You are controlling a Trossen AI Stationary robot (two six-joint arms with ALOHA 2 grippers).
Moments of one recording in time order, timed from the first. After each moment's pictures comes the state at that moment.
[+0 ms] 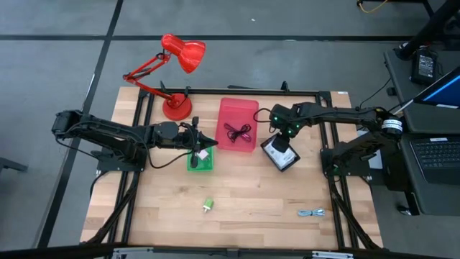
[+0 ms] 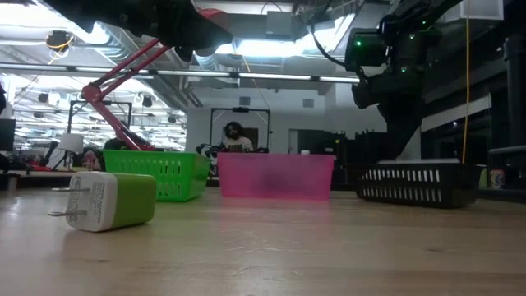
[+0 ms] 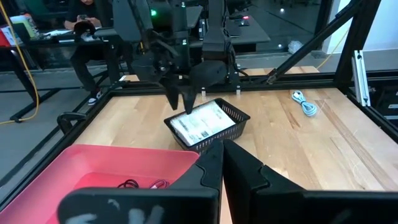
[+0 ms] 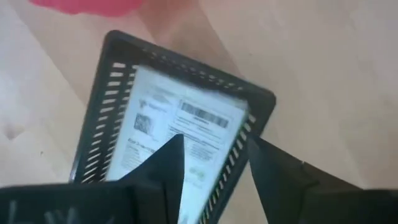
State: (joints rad) left arm -0.02 1.11 0.58 0.33 -0.11 0.04; right arm -0.34 1.42 0.94 -0.90 -0.06 0.23
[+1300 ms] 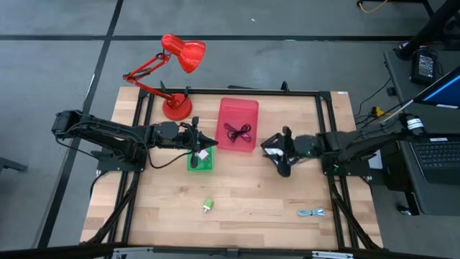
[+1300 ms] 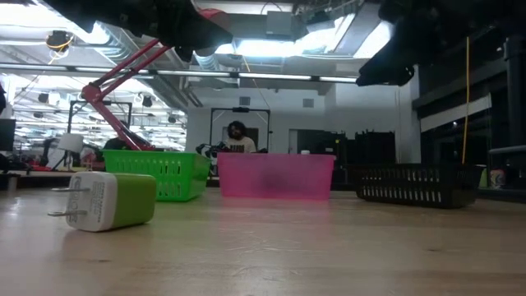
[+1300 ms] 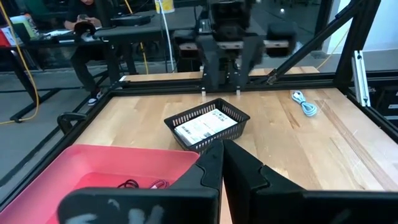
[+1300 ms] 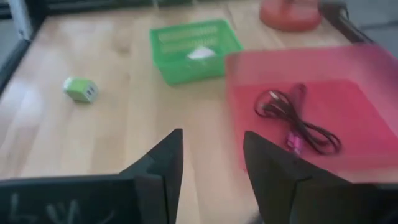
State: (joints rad) left arm -0.02 1.11 0.58 0.33 -0.11 0.04; right arm 0.17 1.03 0.60 -0.11 0.28 0.20
